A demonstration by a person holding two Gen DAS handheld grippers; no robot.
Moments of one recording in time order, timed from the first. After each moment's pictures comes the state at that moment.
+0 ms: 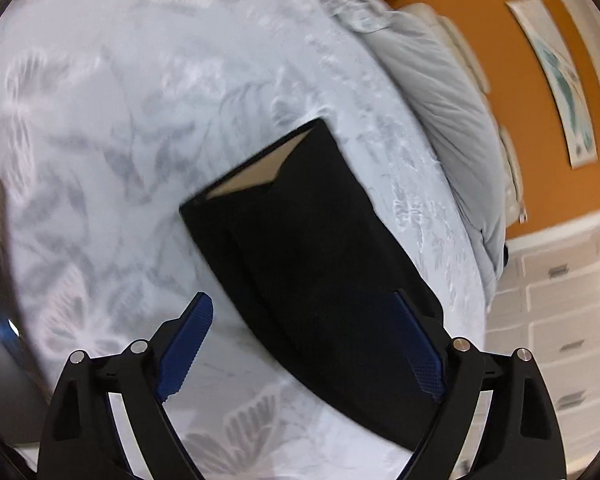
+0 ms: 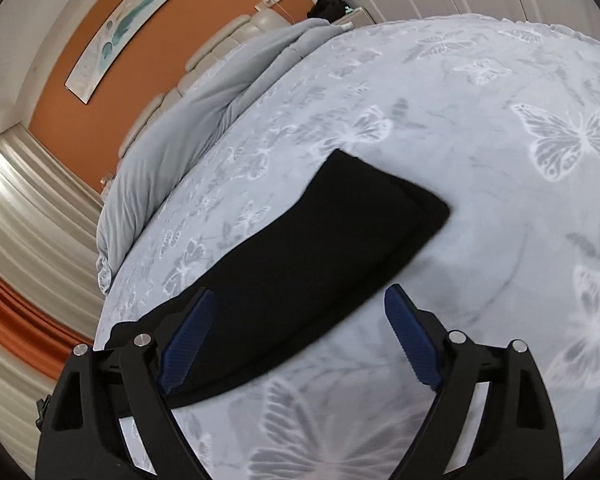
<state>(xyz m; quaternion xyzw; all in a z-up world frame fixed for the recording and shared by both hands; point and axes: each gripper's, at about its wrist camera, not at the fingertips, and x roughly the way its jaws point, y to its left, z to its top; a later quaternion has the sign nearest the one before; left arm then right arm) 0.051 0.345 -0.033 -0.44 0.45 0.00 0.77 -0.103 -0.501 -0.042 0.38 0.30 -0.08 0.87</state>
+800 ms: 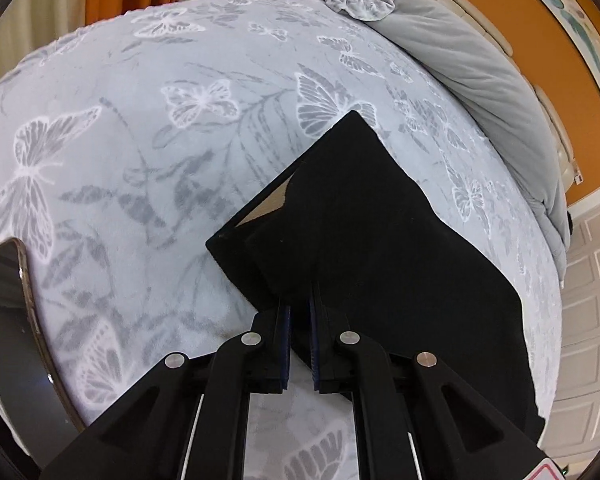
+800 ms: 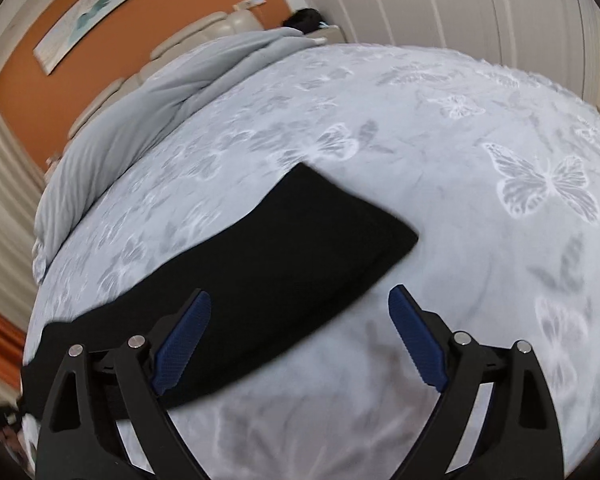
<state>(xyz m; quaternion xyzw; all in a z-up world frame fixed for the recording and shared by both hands) 0.081 0.320 -0.035 -0.29 0.48 0.07 0.82 -0.076 -0.507 -0.042 0.31 0.33 -0.19 0.87</state>
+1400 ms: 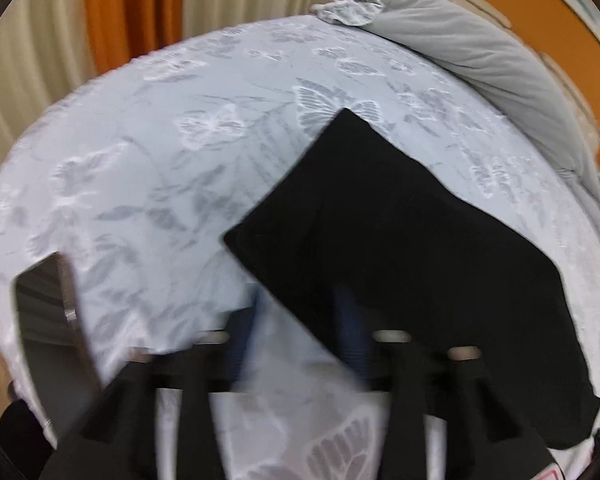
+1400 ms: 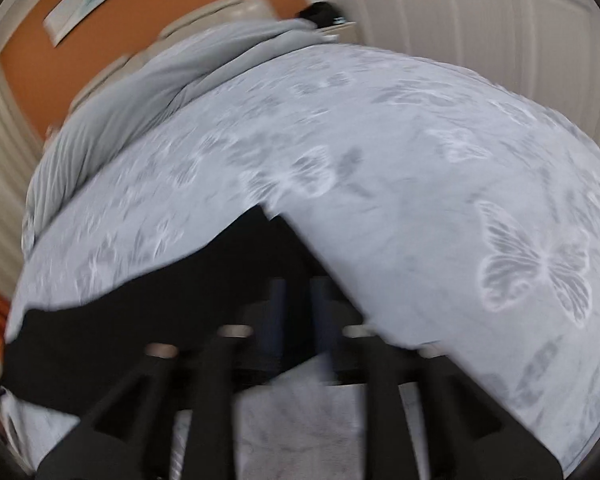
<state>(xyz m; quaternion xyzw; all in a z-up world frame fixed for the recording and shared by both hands) 0.061 0.287 -0.023 -0.18 0.47 0.15 0.85 -0.057 -0.549 -0.035 0.23 0.37 -0.16 0.88</state>
